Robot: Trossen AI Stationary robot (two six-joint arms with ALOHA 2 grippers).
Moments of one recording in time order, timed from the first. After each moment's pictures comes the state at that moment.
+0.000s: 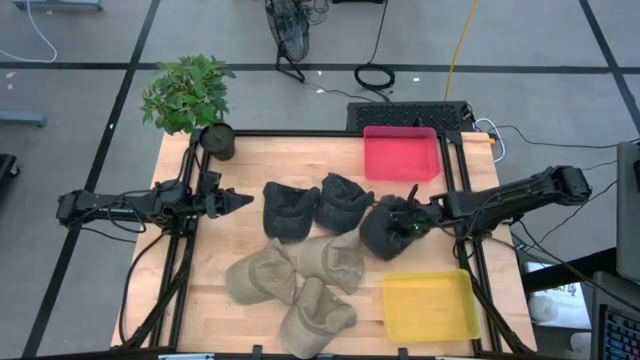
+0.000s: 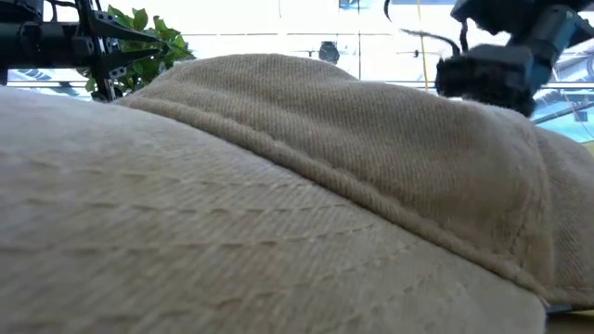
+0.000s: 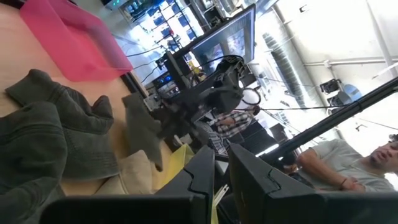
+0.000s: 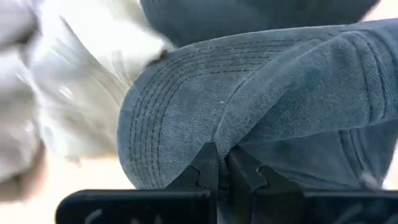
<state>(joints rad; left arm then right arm) 0.03 0.33 0.13 0.31 -0.05 -1.01 0.12 1.07 0.58 -0.45 0.11 0.76</state>
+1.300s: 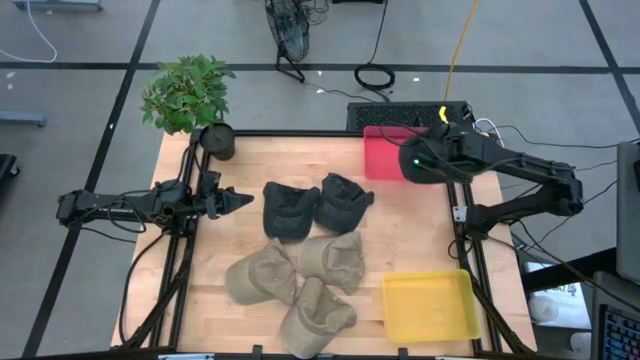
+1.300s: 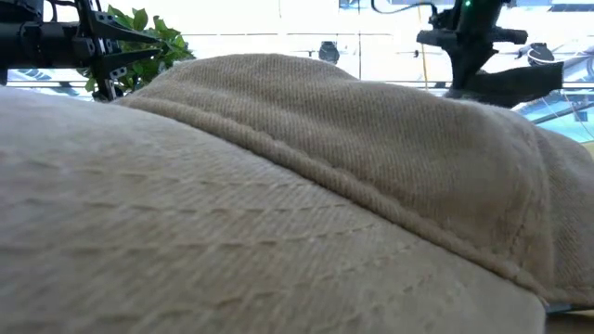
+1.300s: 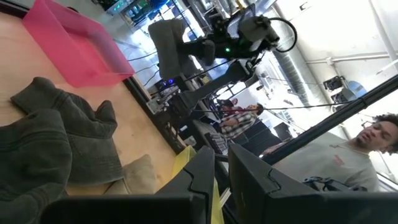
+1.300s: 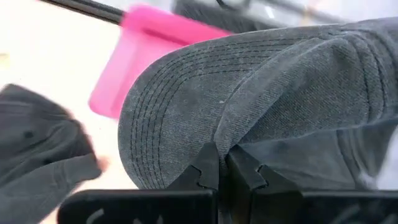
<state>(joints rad) 0.03 0.33 0.13 0.31 -0.05 -0.98 -0.29 1.22 1.30 -1.45 0.59 0.95</state>
